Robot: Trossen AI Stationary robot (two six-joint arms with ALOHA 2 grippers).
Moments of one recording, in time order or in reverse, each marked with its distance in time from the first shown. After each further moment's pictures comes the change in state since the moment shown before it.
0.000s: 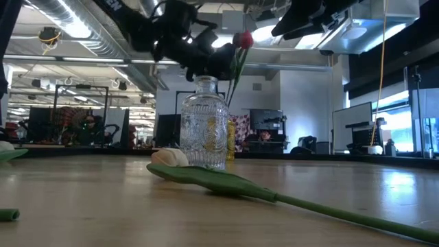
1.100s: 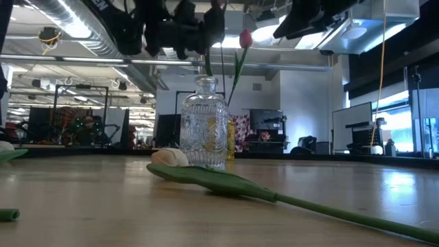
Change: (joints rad) left arm -0.034 -0.055 -0.156 0.600 -0.097 0.052; right arm -0.001 0.000 0.000 -0.007 0.070 -0.030
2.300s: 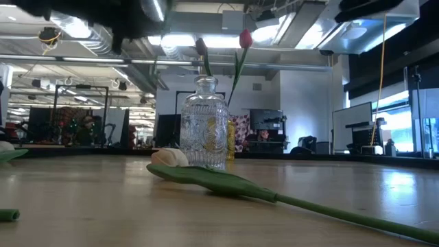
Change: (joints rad) left arm -0.323 -0.788 -0.399 -0.699 -0.156 -0.299; right arm 0.475 0.000 0.056 -0.511 0.085 0.536
